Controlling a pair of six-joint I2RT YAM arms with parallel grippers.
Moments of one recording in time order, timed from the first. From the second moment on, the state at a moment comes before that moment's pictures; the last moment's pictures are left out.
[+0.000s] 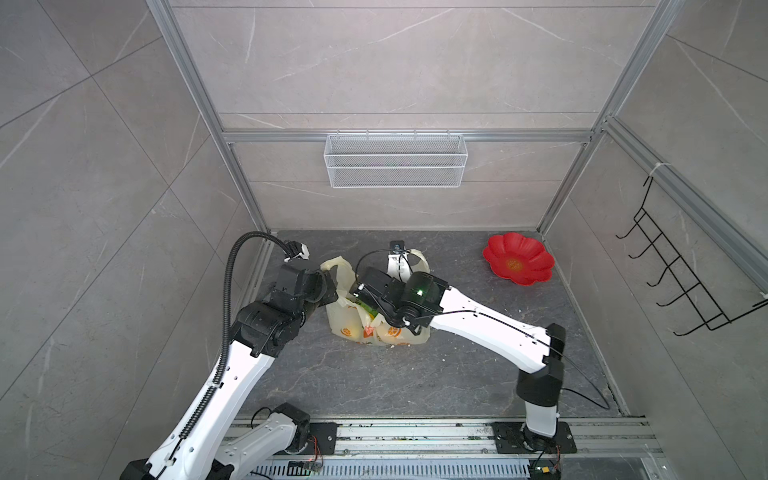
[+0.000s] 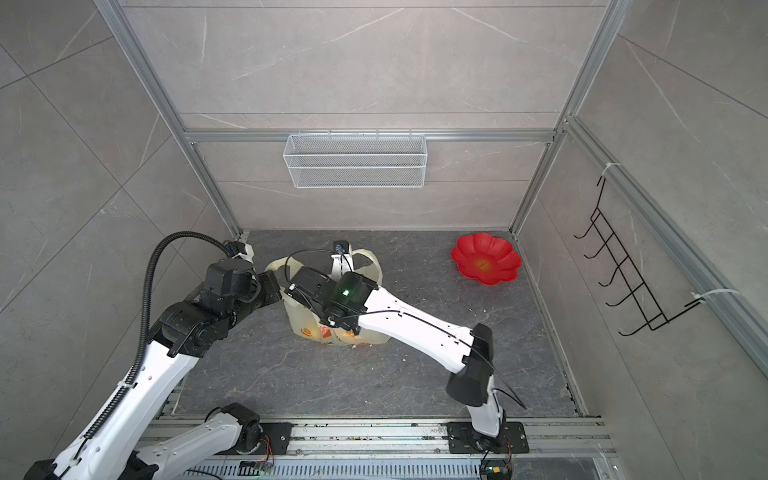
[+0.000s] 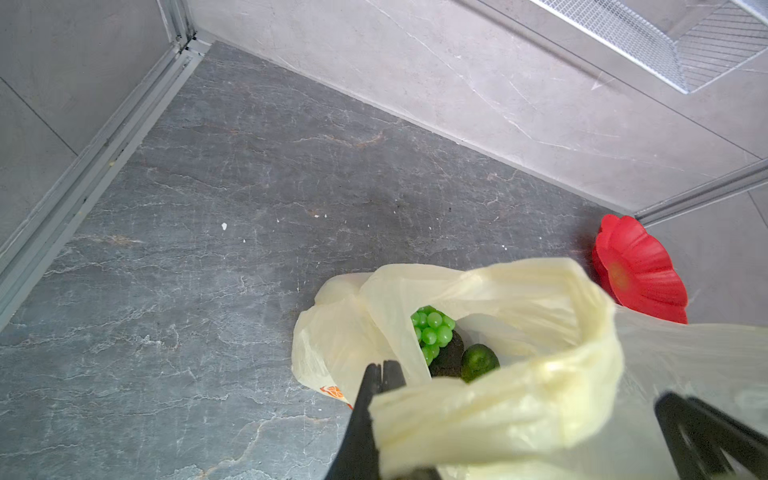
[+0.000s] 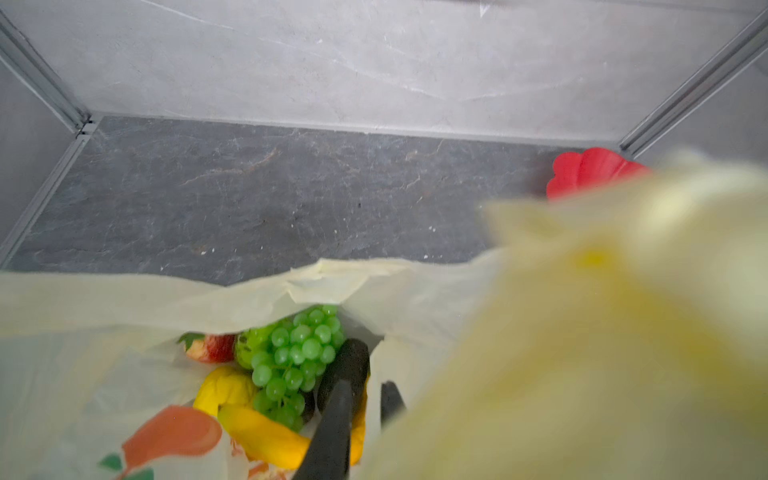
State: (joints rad) left arm -0.48 1.01 1.26 -0.90 -0.30 -0.61; right arm 1.15 1.86 2.00 -1.17 0.84 0.83
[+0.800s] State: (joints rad) left arm -0.10 1.35 1.52 -0.86 -0.03 -0.66; right arm 0.64 1.55 1.63 -0.66 0.26 0.69
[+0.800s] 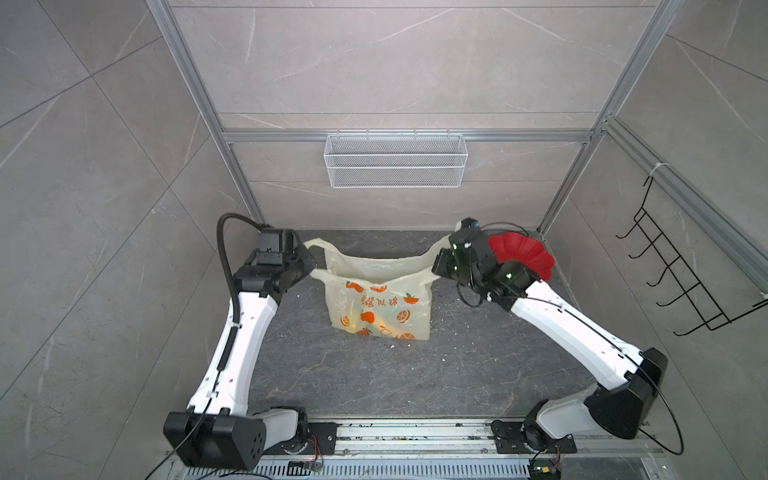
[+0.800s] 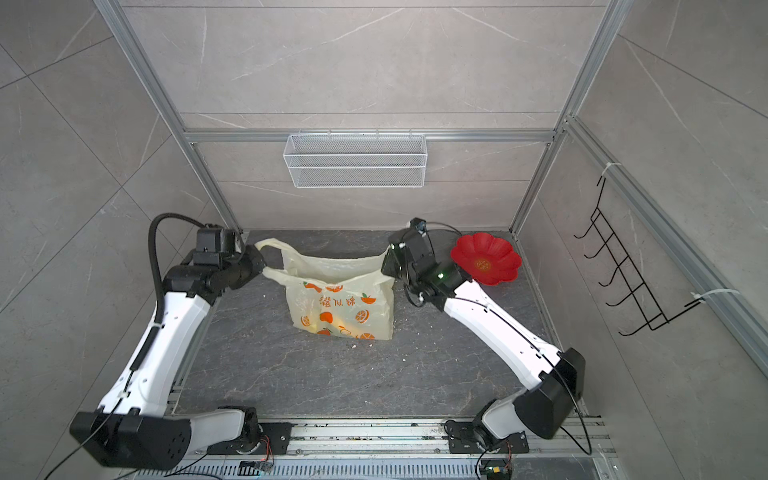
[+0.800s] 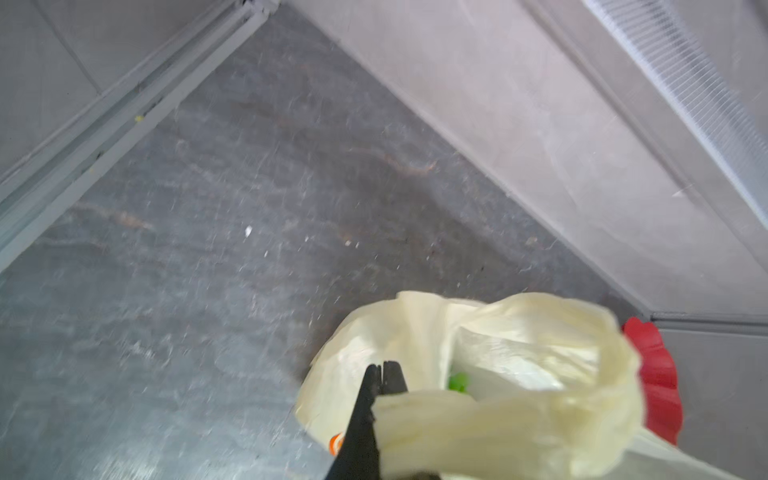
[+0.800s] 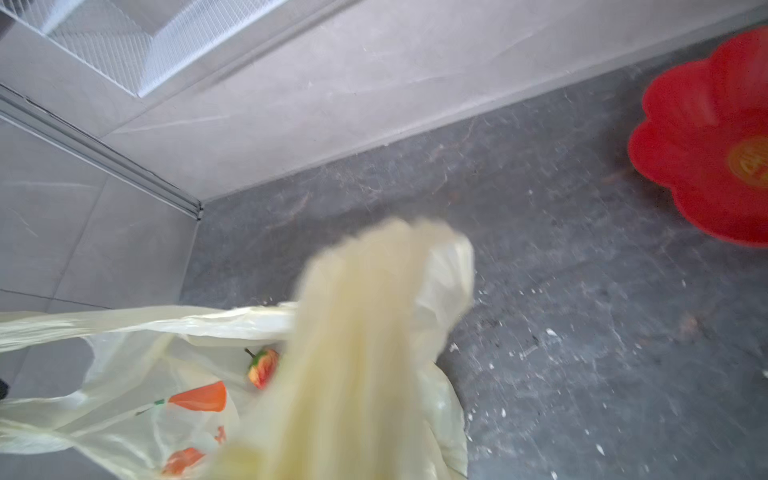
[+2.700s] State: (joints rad) left arm -0.11 0.73 1.00 -0.91 0.07 -0.73; right arm 0.68 1.43 1.00 -0.29 0.15 0.69
